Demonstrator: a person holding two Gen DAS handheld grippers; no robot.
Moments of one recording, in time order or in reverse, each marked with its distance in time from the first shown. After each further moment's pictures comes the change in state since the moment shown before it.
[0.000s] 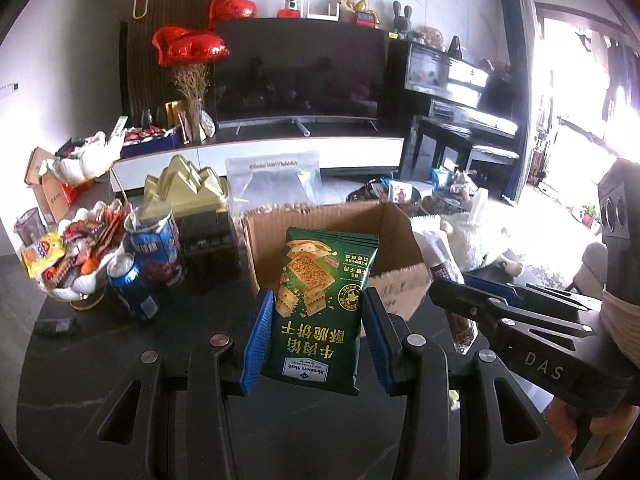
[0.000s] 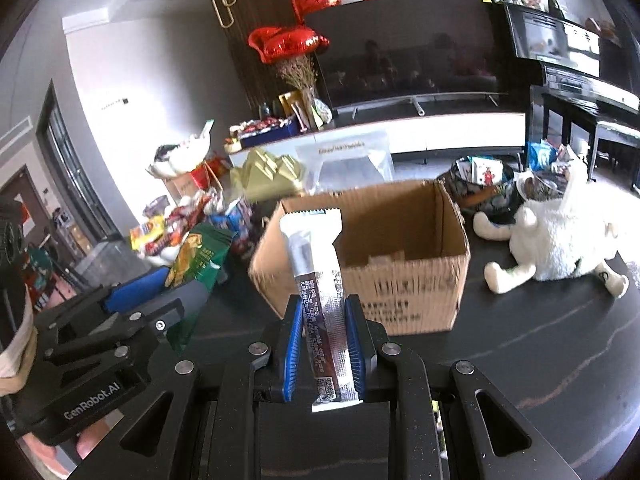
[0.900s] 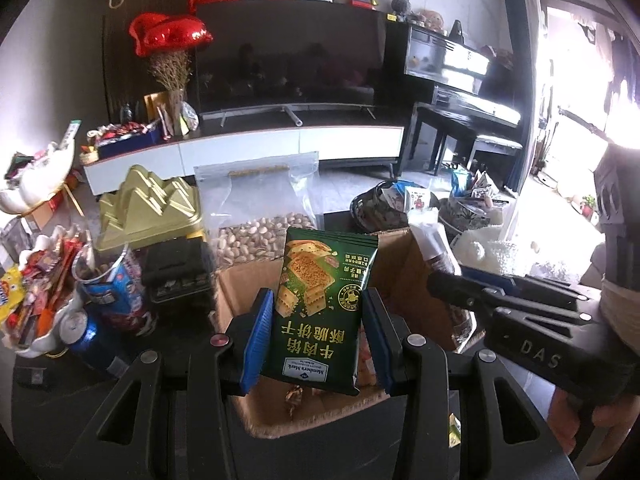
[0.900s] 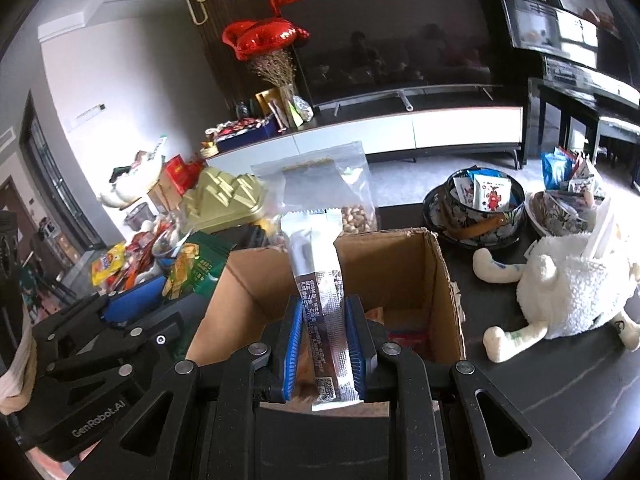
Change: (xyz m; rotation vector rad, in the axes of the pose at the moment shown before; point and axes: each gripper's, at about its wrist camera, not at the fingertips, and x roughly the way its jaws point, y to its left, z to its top) left arm 0.121 0.012 0.061 0.019 0.064 -0.041; right arm 0.098 -0.052 0.068 0.034 0.047 -0.039
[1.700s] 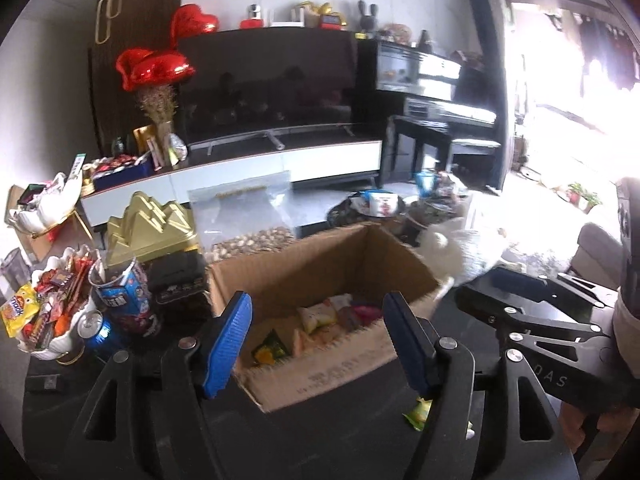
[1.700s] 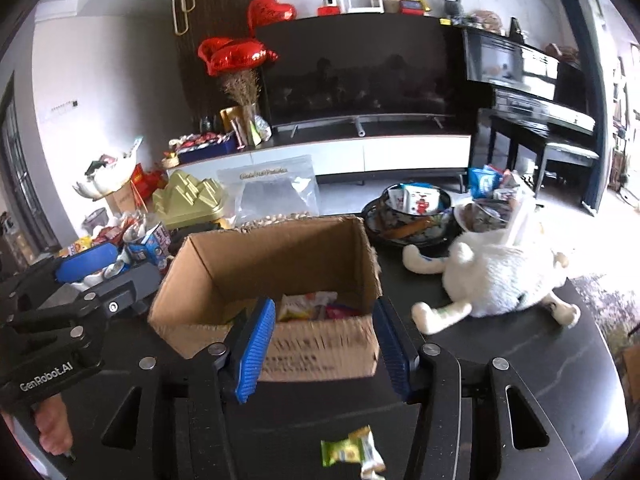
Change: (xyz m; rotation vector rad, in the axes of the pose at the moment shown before) left arm -0.075 -0.036 -0.034 0.096 -0.094 -0.026; right arm -0.093 0.006 -0.059 -0.027 -0.113 -0.205
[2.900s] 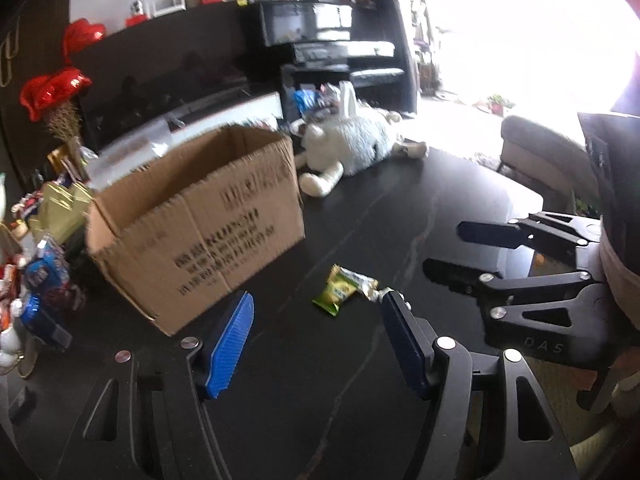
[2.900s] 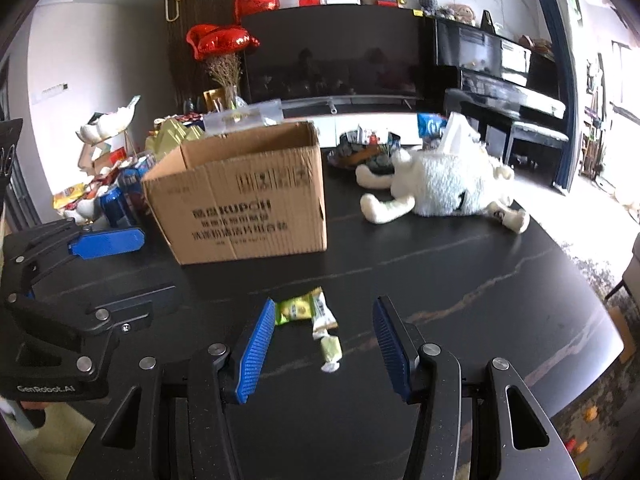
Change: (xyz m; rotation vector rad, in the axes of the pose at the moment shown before) left arm -0.001 -0.089 -0.122 0.288 0.145 -0.239; right arm -0.045 -0.032 -0.146 0.004 0.055 -0.071
